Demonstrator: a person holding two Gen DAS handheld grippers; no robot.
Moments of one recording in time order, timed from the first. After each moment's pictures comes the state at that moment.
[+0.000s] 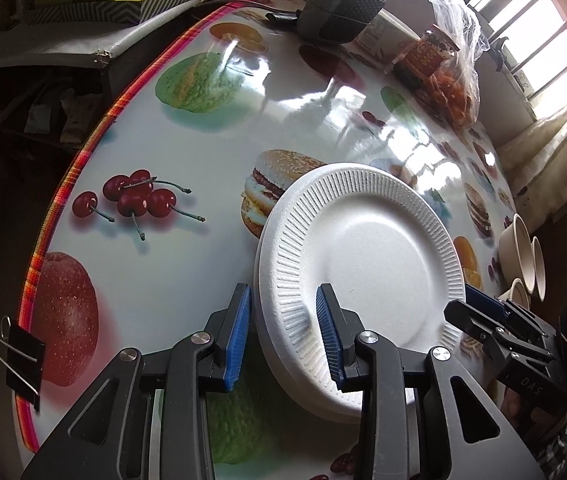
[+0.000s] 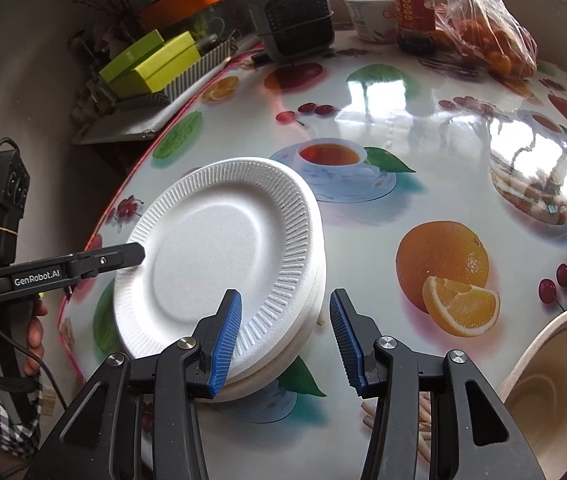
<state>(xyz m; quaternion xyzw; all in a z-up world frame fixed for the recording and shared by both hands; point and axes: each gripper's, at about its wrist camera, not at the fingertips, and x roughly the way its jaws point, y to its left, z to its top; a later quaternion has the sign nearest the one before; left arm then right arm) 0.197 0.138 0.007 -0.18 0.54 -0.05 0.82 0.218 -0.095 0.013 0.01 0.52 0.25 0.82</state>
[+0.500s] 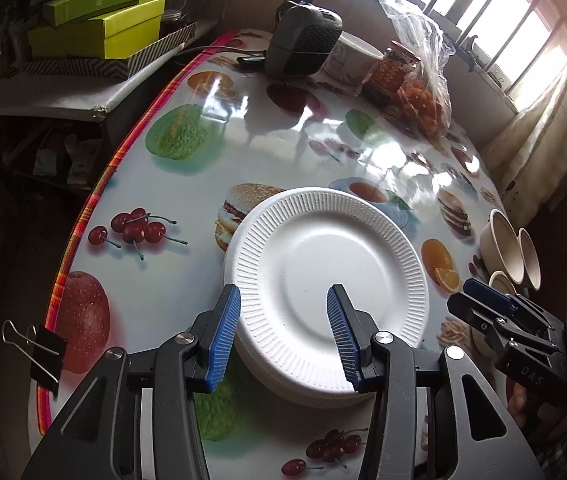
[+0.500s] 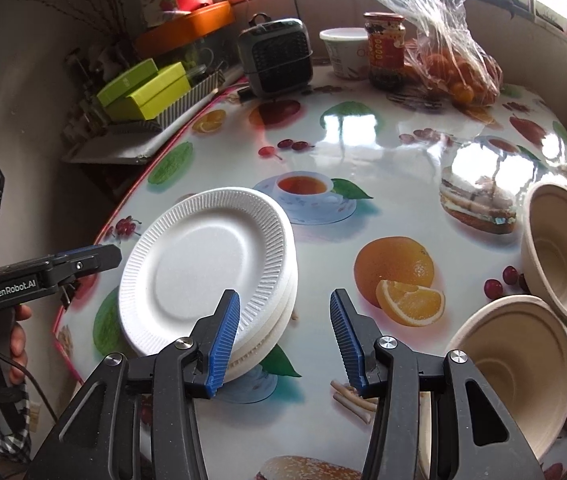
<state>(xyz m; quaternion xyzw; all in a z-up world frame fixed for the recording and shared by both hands) 0.178 0.114 0.049 -0.14 0.50 -0.06 0.85 0.194 -0.115 0.047 0.00 0.47 0.21 0.86</state>
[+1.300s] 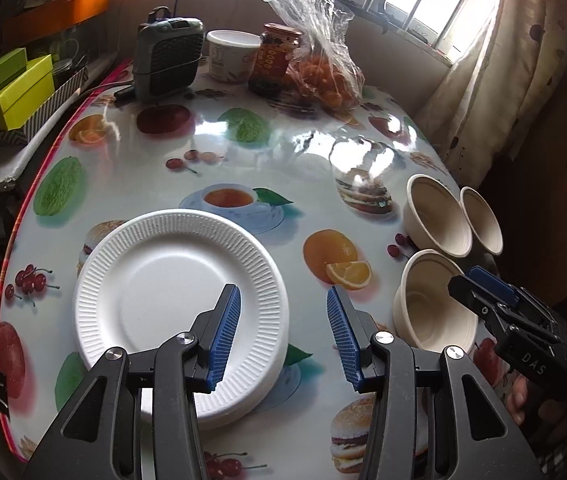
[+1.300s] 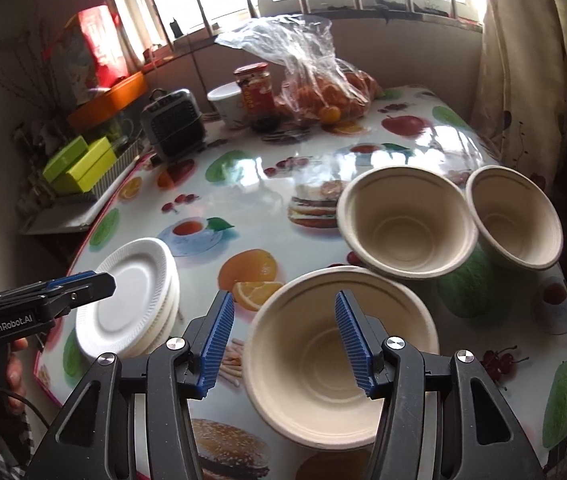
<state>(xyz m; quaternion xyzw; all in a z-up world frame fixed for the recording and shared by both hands) 0.195 -0.010 0.078 -0.08 0.49 -0.15 0.86 0.161 -0.232 0.078 0.07 0.42 0.09 0.90</state>
